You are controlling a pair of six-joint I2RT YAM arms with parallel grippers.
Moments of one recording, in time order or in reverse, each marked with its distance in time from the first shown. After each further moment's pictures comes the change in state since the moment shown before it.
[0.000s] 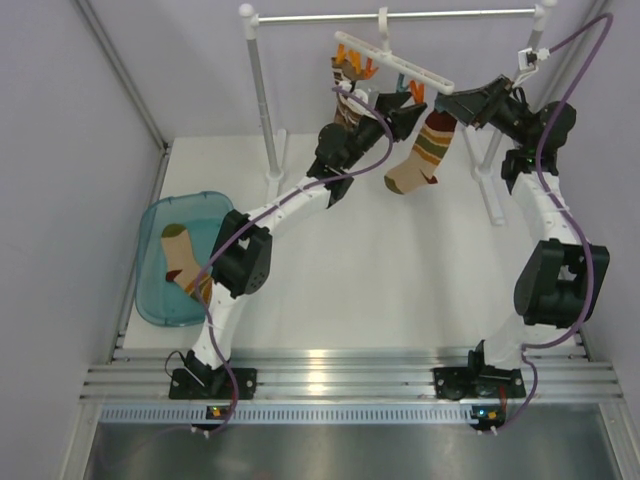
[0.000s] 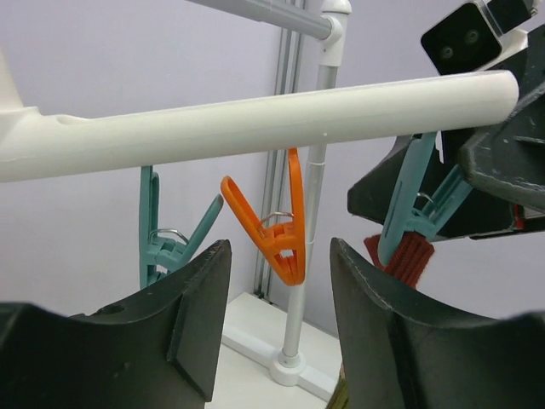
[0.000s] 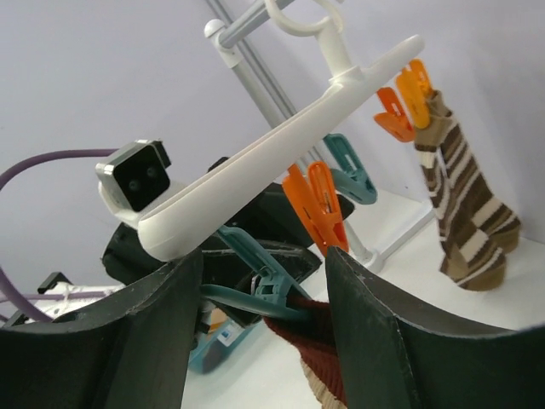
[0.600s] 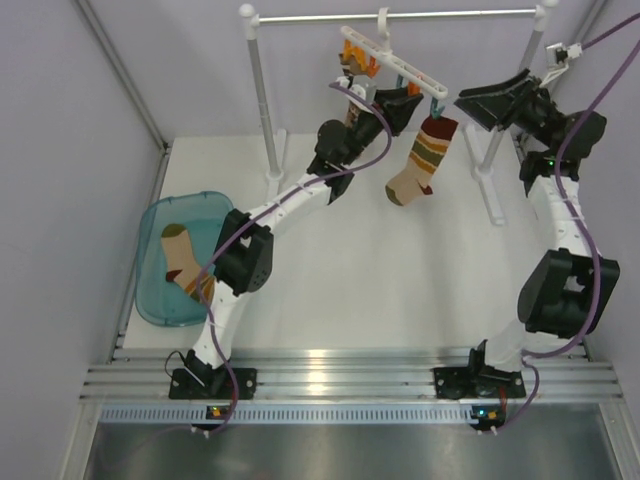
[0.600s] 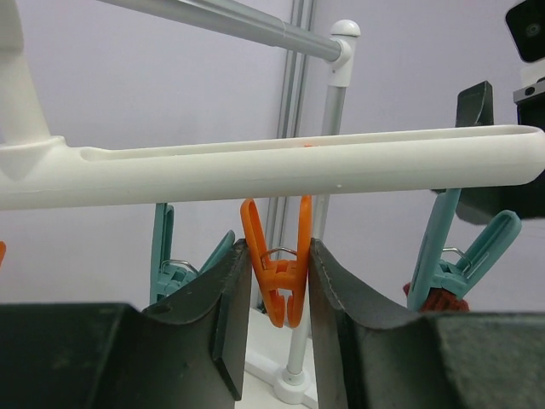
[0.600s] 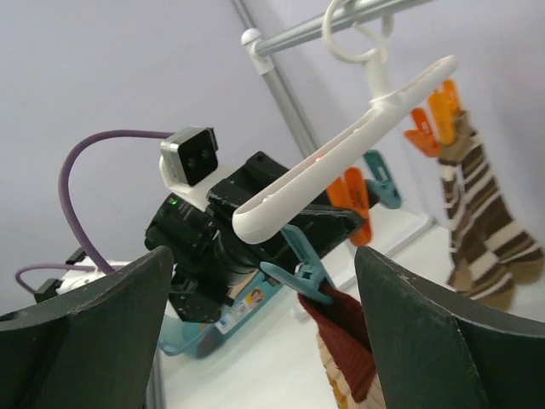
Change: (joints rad) left arm 0.011 0.032 0.069 -0.001 -0.011 -0.008; right arm -0.070 -0.068 -0.023 0.150 -0.108 0.113
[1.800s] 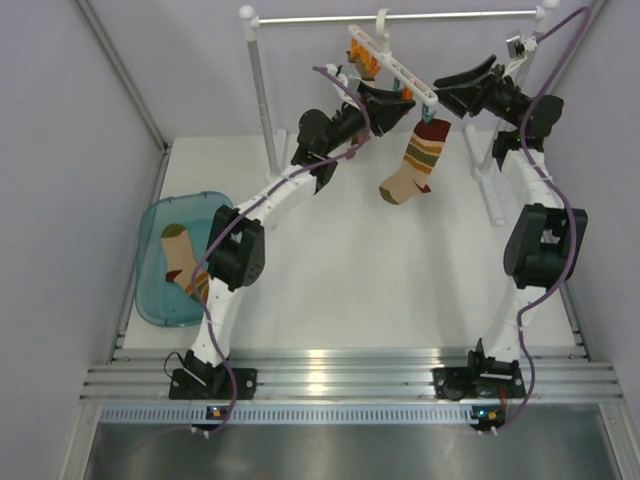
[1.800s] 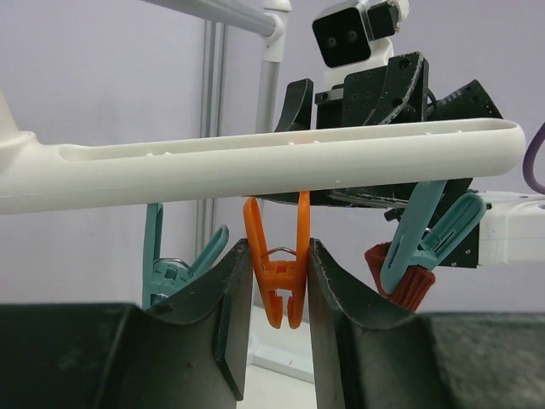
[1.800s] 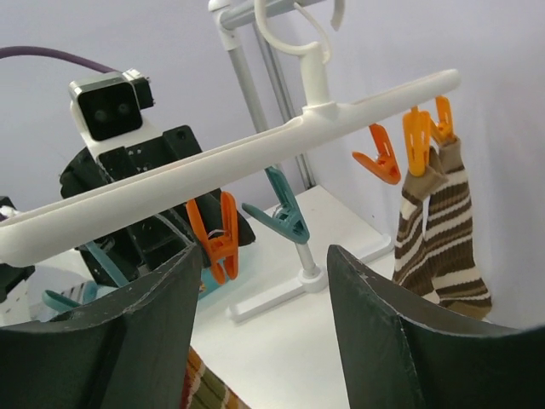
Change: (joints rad) left arm 0.085 0.000 0.018 -0.003 0.311 -0.187; right arm 0.075 0.375 0.306 0.149 -0.022 -0.104
